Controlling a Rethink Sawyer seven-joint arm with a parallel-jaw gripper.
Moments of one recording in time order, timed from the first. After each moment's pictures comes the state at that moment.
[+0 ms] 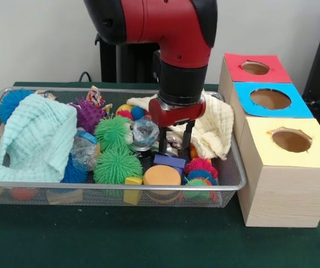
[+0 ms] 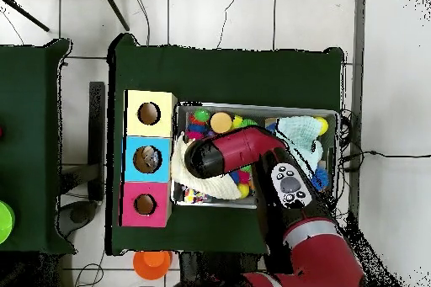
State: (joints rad) arm -0.38 -0.51 0.30 1.59 -0.64 0.52 1.57
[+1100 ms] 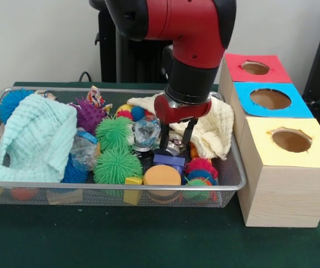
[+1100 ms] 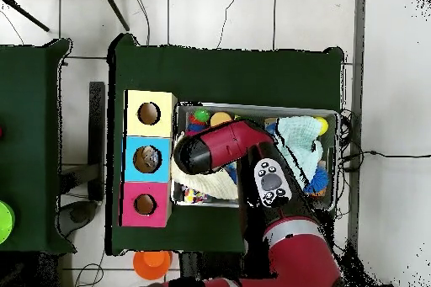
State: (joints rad) arm -0.29 -0.53 0.24 1.54 -0.64 0.62 1.57
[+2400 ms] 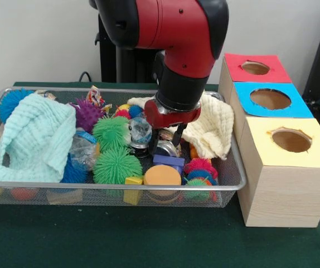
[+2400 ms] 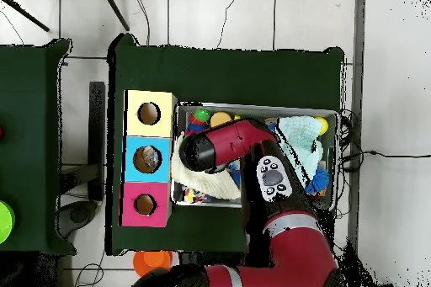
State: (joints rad) arm -0.28 -0.47 0.21 1.49 -0.64 0.65 1.57
